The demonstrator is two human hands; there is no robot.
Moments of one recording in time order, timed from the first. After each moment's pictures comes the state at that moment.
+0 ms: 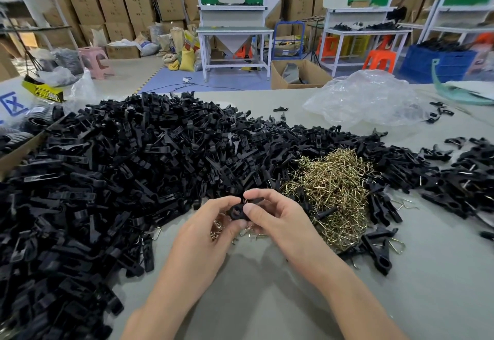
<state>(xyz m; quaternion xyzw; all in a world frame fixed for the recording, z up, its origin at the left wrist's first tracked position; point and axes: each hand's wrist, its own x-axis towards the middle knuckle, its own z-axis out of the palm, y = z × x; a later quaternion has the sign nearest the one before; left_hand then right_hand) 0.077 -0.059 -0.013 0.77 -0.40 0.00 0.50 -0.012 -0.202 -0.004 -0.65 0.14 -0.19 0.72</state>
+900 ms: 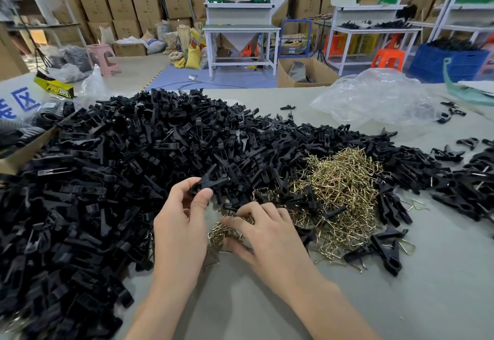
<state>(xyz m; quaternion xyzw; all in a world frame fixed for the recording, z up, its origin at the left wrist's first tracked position) 0.098 -0.051 -0.015 0.77 -0.22 0.07 0.60 -0.006 -0.171 -0.024 -0.97 0.10 -0.21 0.09</state>
